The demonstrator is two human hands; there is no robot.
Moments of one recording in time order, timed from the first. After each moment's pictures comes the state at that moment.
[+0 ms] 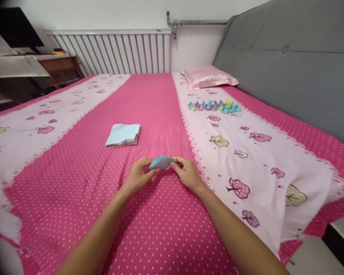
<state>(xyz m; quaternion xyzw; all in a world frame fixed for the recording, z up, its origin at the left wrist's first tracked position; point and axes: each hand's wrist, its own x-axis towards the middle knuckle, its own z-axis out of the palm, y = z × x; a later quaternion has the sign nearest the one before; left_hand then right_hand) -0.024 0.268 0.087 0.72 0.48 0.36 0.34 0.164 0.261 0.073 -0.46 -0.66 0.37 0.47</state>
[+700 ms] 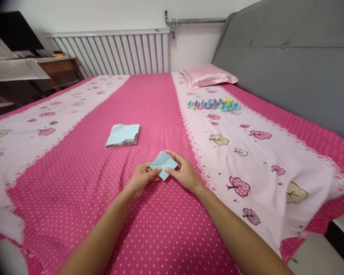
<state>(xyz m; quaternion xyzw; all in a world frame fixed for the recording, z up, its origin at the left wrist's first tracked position) -0.005 0.255 0.092 0.43 0.48 0.41 0.64 0.157 0.257 0.068 -0.39 -0.59 0.50 0.50</state>
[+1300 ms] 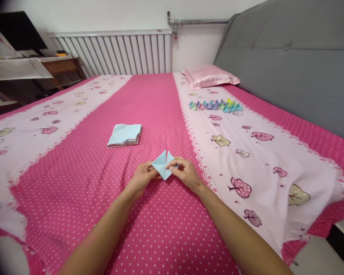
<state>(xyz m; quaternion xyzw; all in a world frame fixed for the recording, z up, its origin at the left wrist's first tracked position) 0.000 0.253 0.096 0.43 0.46 0.42 0.65 0.162 0.255 0.073 -0.42 -0.63 0.44 0.48</state>
